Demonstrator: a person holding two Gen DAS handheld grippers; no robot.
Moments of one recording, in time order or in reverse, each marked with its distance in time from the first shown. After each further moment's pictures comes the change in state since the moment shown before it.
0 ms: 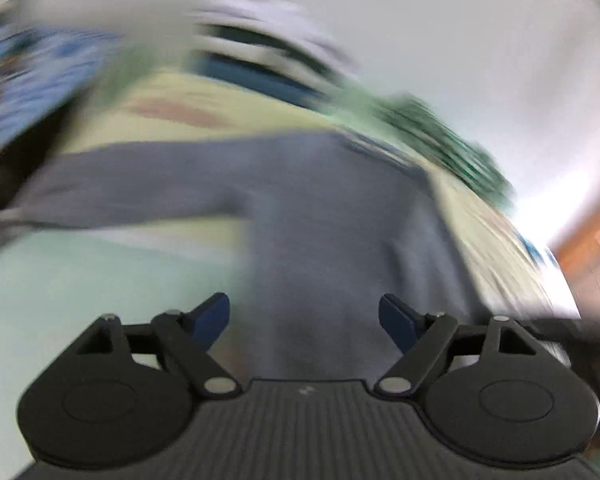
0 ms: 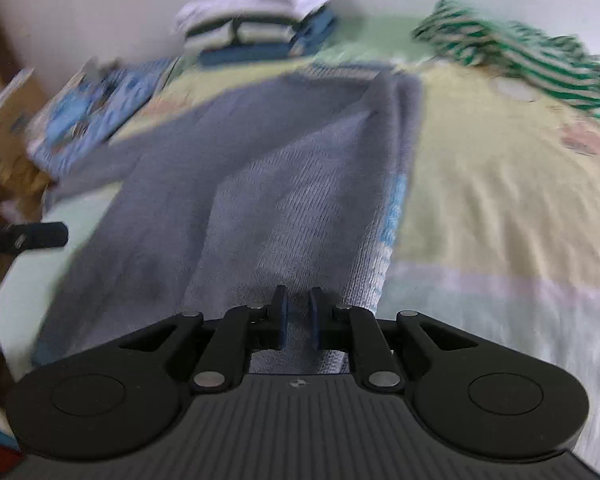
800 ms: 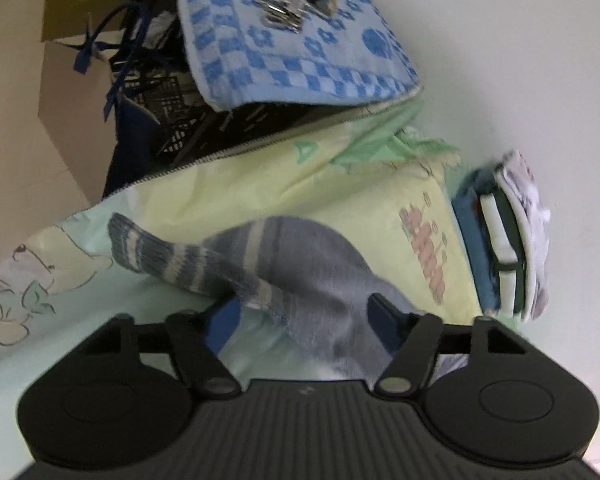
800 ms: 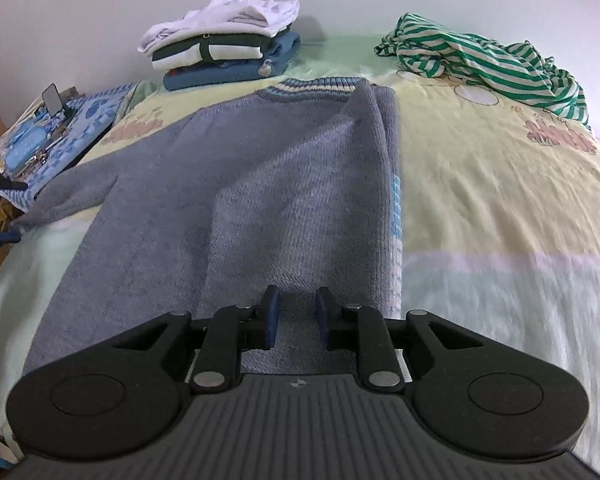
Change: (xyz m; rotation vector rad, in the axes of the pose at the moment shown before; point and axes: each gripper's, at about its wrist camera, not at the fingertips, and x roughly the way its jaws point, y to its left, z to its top) left arm -0.008 0.168 0.059 -0.807 -0.067 0.158; right arm 0.014 0.035 -0.013 0.041 -0.059 -0.160
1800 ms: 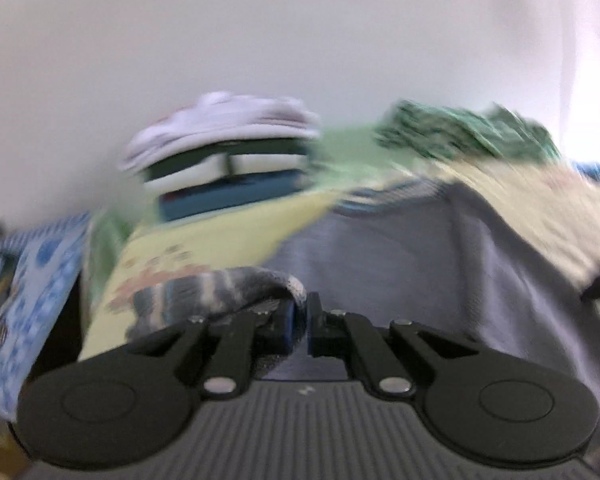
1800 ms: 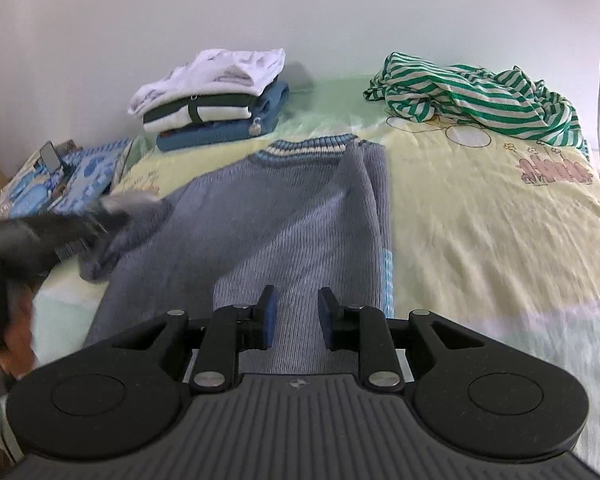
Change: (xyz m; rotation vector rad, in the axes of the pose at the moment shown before) left arm 0.049 -0.171 -0.219 1.456 -0.213 -0.118; right arm -0.009 -0.012 0.040 0.093 -0.102 0.030
